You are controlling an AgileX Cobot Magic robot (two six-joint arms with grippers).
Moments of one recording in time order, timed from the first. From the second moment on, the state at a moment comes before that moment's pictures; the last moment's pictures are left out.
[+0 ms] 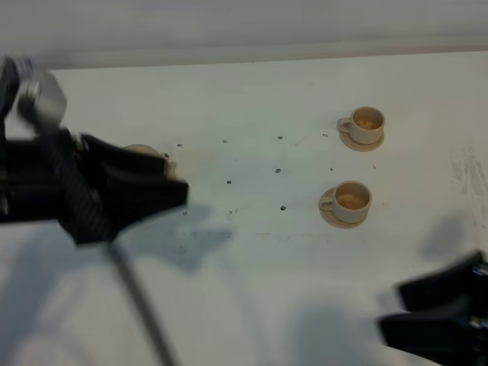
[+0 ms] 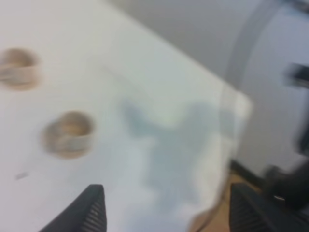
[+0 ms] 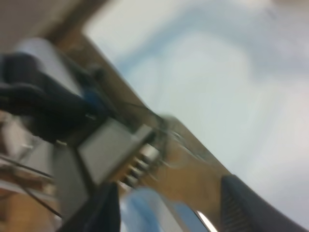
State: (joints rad) left arm -0.18 1.11 -0.80 -1.19 0.84 1.04; right arm 0.36 0.74 -0.64 0.82 1.05 -0.60
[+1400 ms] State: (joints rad) left arm -0.43 1.51 -1.28 -0.65 0.69 0.49; right arm 0.31 0.13 -0.49 0.11 1.07 -0.03
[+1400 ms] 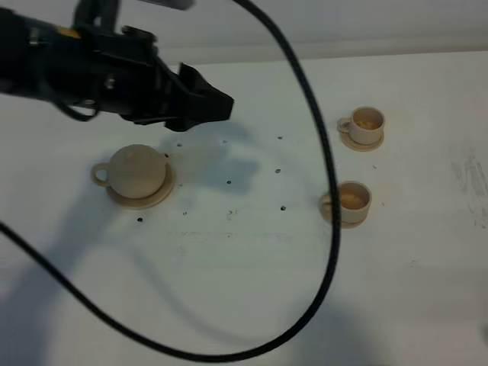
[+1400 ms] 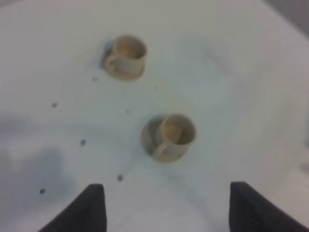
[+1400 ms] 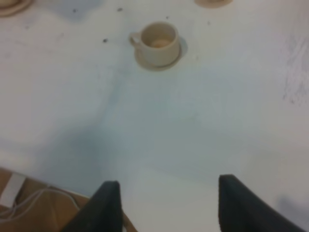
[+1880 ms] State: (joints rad) left arm -0.48 1.72 -1.40 -0.47 0.69 0.34; right arm -0.01 0.01 -0.49 0.14 1.06 -0.03
